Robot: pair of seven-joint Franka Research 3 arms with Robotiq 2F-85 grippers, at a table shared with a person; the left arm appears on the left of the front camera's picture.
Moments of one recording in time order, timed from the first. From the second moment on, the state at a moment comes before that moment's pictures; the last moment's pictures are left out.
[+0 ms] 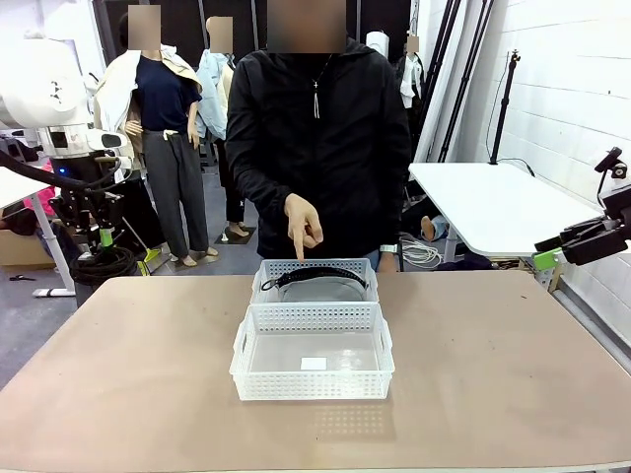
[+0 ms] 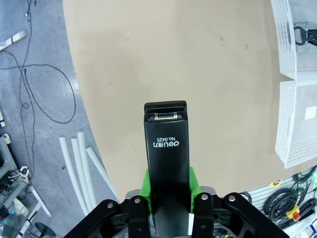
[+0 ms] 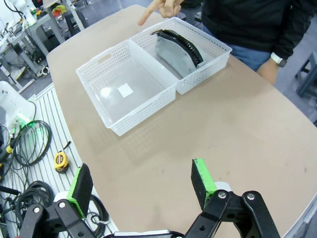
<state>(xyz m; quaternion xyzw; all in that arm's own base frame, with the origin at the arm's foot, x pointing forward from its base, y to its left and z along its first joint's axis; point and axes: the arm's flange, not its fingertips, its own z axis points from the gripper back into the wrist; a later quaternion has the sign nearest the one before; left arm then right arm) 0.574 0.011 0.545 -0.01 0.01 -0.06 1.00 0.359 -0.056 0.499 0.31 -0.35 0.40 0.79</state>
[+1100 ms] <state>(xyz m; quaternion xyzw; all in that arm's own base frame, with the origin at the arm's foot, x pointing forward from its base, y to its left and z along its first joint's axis) 0.562 -0.051 0.544 -0.08 0.03 -0.20 0.98 0.359 -0.056 0.499 0.31 -0.35 0.40 0.79</state>
